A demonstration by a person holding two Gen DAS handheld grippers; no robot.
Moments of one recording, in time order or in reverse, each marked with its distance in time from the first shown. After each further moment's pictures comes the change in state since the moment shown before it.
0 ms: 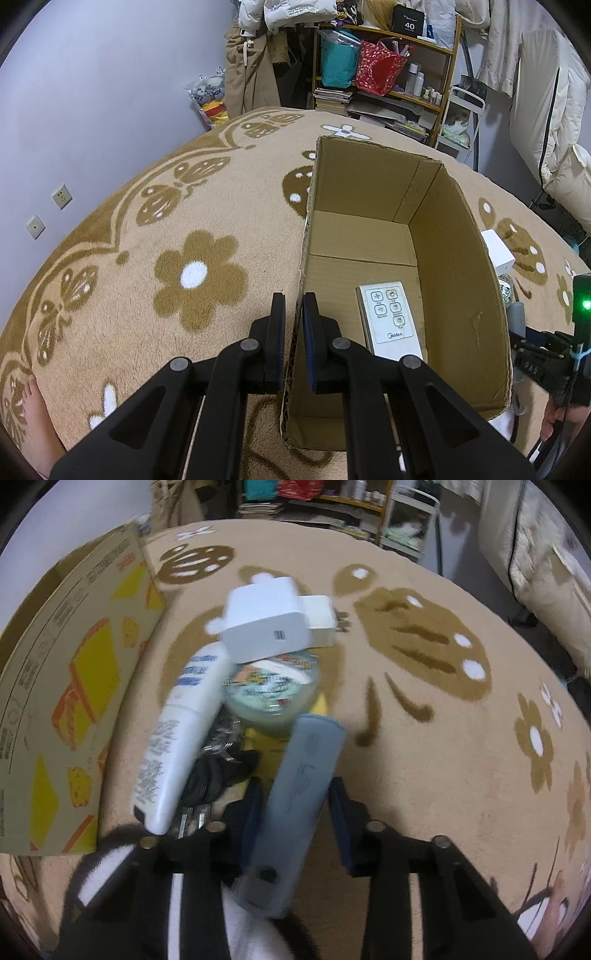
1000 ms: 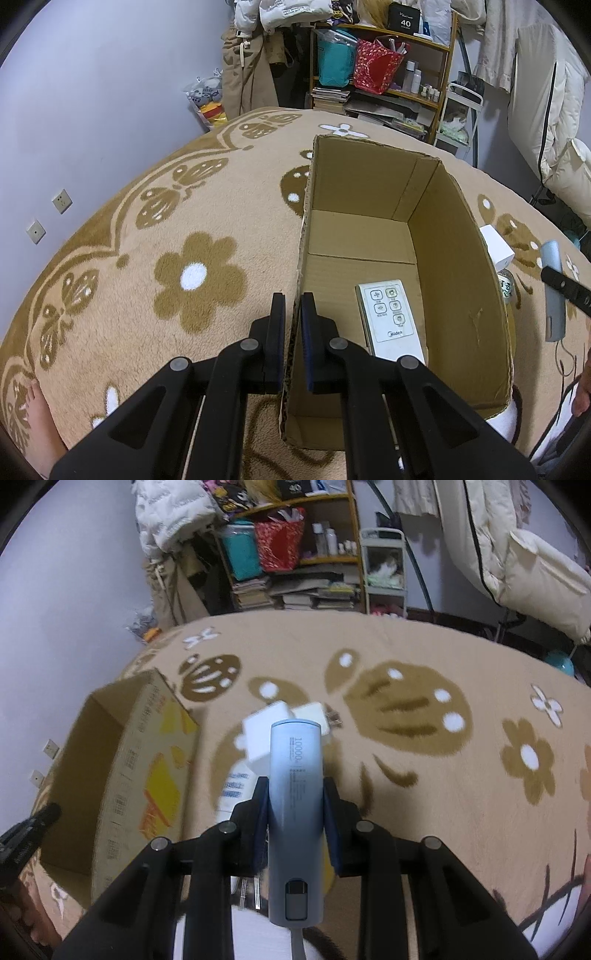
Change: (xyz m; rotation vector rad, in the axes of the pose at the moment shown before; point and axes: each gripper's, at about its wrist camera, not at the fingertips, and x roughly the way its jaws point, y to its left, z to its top) left arm 0.000 0.001 0.004 0.017 0.003 0.003; right arm -0.067 -0.013 0.033 0.163 -0.259 0.149
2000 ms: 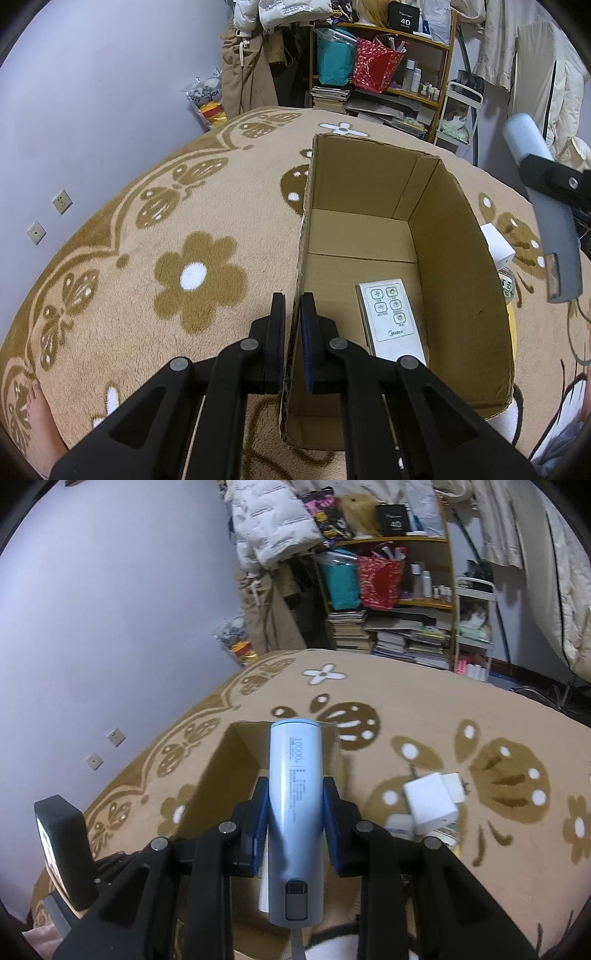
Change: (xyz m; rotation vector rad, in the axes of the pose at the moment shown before) left arm 0.000 -0.001 0.000 0.001 0.001 0.001; right arm -0.035 0.125 0.029 -0.162 -0.094 0.258
